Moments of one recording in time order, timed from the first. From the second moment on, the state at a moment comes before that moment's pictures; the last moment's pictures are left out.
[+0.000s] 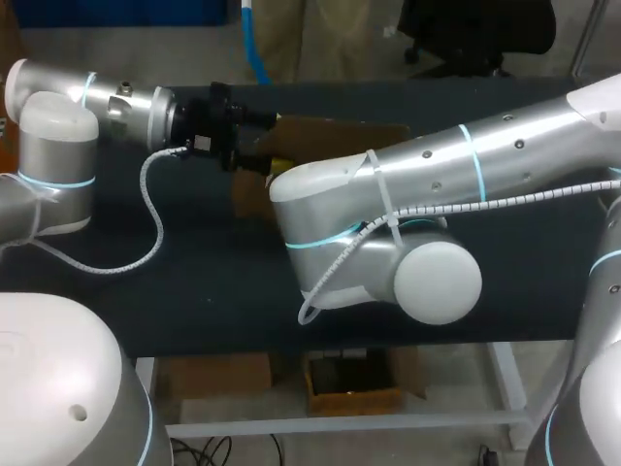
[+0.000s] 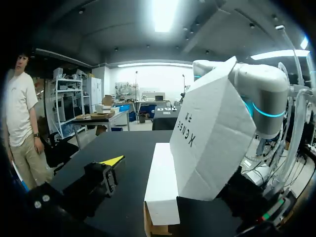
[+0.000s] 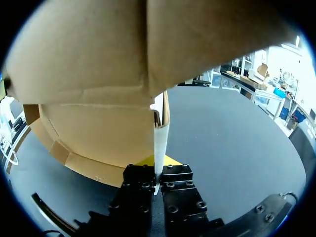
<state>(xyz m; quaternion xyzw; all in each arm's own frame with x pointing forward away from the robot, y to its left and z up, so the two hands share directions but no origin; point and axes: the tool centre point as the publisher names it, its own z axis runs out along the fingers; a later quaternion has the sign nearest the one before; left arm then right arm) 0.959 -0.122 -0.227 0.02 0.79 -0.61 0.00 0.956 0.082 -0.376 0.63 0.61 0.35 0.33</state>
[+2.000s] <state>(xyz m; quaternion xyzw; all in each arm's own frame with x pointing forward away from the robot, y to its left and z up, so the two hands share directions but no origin) 0.946 -0.013 -0.222 0.04 0.86 -0.48 0.15 0.985 0.030 -0.328 0.50 0.71 0.49 -0.02</state>
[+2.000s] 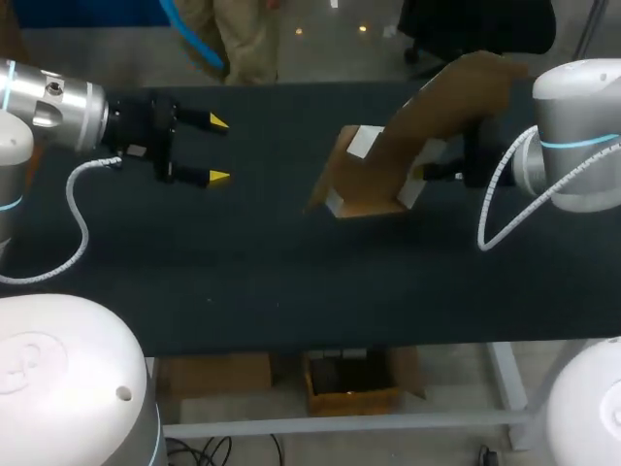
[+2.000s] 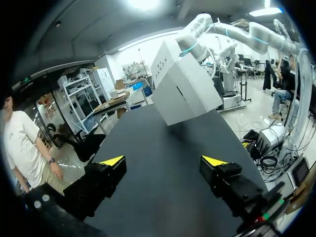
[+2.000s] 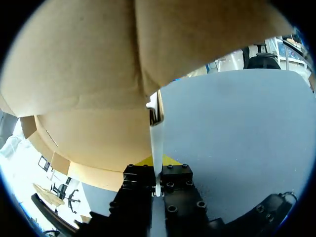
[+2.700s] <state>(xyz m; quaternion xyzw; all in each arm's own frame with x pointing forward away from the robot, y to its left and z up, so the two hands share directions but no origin) 0.946 0.009 -0.228 0.03 0.88 -0.45 0.13 0.974 0.030 -0.329 0.53 0.77 0.35 -0.07</state>
